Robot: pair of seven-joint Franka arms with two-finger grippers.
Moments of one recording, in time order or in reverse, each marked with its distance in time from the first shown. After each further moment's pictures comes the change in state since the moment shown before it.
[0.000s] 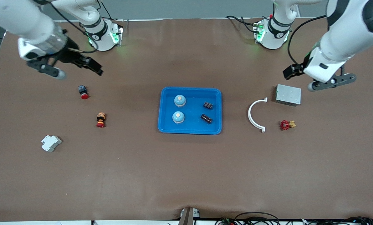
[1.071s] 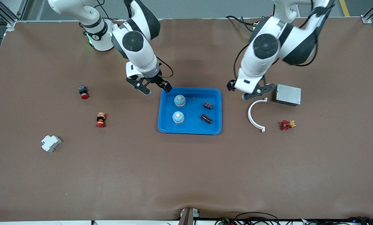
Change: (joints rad) left arm -0.031 0.186 -0.299 -0.221 -0.003 0.433 -0.506; right arm 0.365 0.374 0.018 -0.145 -0.062 0.560 0.531
